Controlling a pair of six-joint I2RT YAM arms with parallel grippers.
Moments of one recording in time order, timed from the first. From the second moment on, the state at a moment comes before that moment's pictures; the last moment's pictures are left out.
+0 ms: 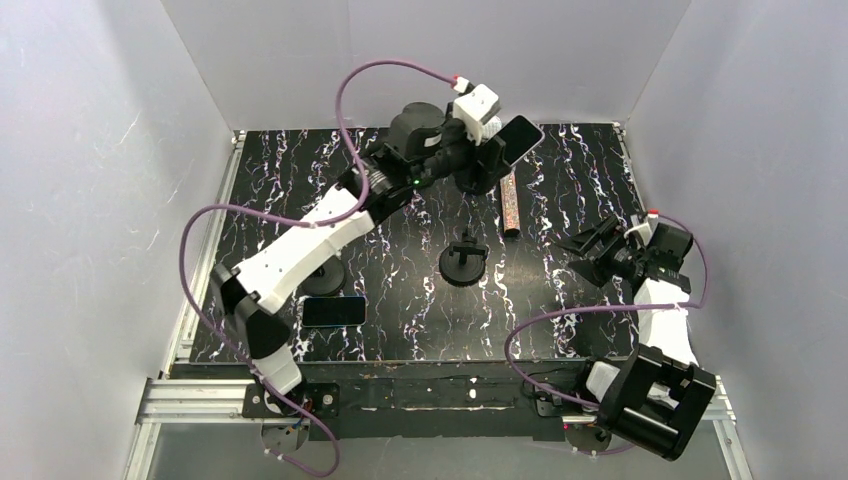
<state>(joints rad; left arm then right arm) -0.84 1.73 1.90 -0.39 0.15 -0.01 -0.44 1.07 0.59 -0.36 -0.87 0.57</state>
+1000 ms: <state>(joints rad) -0.84 1.20 1.24 -0.46 -0.02 -0.15 0.01 1.12 0.92 -0.38 -0.83 0.68</state>
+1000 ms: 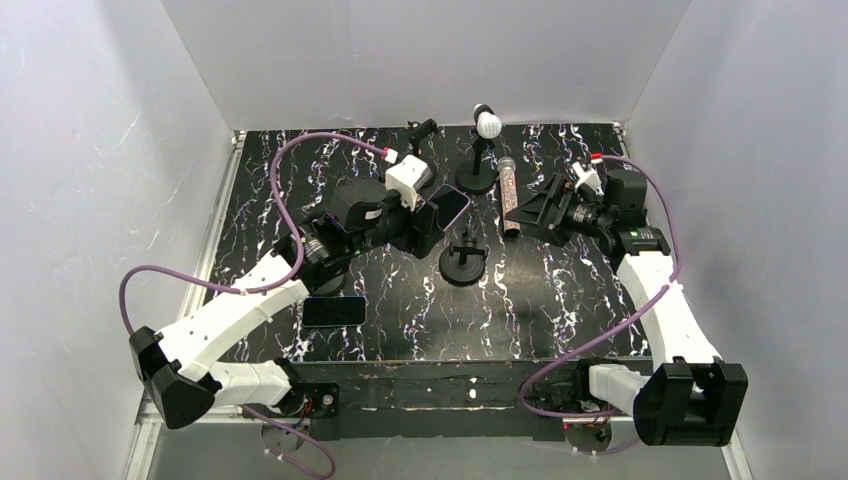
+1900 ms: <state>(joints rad) -0.84 1.18 1.15 -0.42 0.07 -0.09 0.30 1.36 1.20 -0.23 -0.98 0.86</state>
